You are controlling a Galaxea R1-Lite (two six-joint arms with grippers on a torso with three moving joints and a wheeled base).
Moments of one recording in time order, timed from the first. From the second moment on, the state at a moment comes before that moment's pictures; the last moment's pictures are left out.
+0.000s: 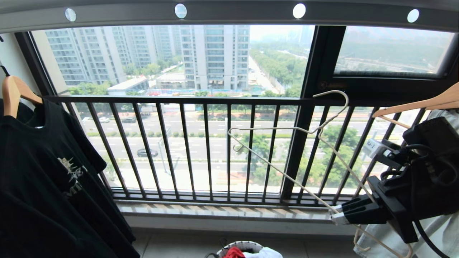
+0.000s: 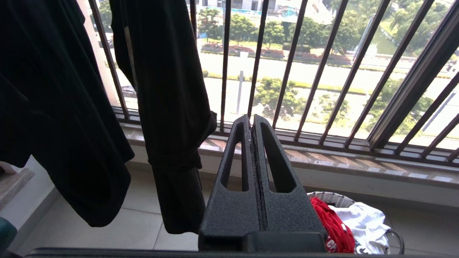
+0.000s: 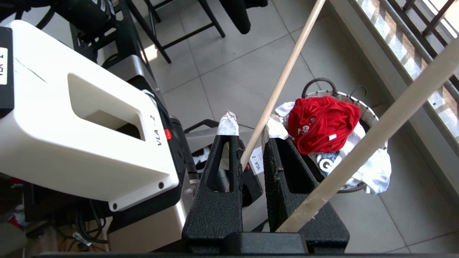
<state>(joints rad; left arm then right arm) 0.00 0.00 0.00 0.01 0.05 -0.08 0.14 1.49 -0.94 0.43 0.93 -0.59</state>
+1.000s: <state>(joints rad) 0.00 0.00 0.00 0.01 0.05 -0.08 0.14 1.48 -0.93 0.43 0.93 -0.59</state>
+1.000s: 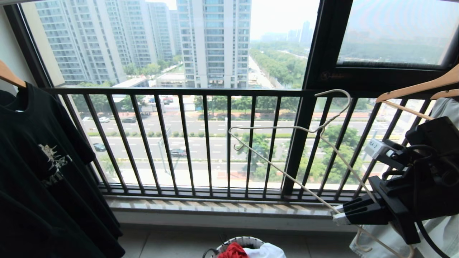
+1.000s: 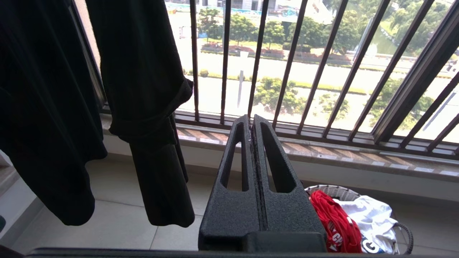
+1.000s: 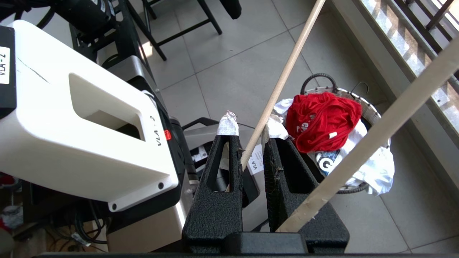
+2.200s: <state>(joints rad) 0.00 0.00 0.00 0.01 0.05 -0.08 0.13 1.44 -0.92 0.43 0.93 -0.59</state>
